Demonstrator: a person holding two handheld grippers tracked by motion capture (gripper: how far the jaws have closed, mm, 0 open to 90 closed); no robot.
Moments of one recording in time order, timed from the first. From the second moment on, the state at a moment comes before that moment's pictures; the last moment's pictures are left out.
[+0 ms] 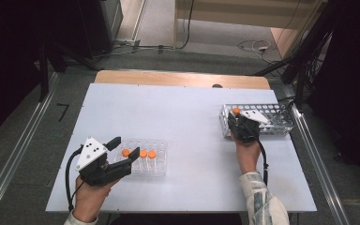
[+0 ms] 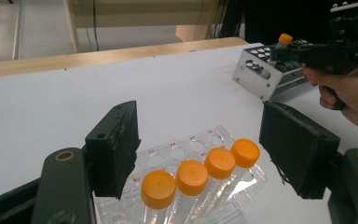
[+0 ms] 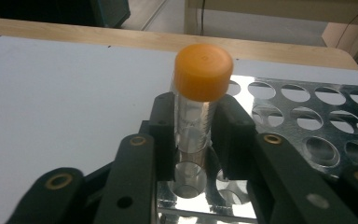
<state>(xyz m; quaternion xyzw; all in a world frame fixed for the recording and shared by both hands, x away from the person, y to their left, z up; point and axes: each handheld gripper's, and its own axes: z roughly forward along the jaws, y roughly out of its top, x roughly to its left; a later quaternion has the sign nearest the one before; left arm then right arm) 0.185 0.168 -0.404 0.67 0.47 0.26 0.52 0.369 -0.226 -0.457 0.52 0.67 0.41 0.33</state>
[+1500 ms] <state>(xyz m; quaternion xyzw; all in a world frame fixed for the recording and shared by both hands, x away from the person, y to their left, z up) 0.181 0.166 -0.402 0.67 0.46 0.26 0.52 0.318 -0.245 -0.396 0.47 0.67 0.48 0.33</state>
